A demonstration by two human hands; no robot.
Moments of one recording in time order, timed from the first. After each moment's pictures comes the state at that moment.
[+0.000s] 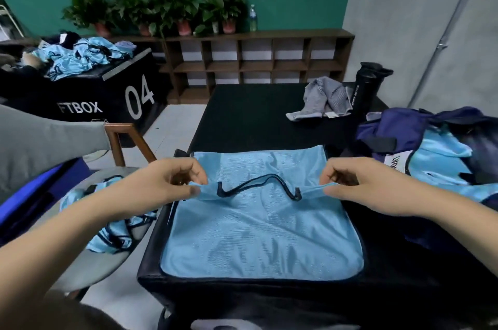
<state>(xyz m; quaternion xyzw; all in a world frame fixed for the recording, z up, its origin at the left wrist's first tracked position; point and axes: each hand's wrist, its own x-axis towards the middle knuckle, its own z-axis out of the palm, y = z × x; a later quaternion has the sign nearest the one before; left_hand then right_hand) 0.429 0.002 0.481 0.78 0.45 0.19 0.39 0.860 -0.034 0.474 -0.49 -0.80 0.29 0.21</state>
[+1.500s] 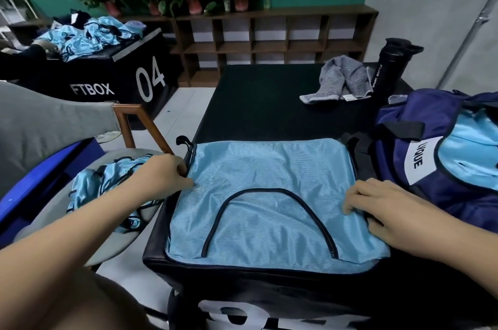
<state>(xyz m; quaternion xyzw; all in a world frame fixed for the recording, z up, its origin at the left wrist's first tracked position) 0.410 0.052 0.408 0.72 0.68 0.04 0.10 0.885 -0.059 0.399 -0.50 -0.86 0.04 0.02</state>
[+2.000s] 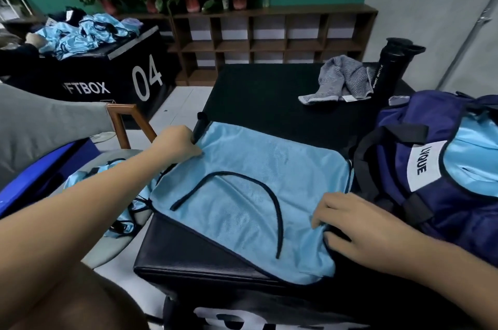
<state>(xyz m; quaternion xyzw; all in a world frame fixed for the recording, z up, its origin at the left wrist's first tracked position) 0.433 0.153 0.406 0.71 0.70 0.04 0.08 0.830 -0.062 0.400 -0.47 -0.88 0.10 0.05</state>
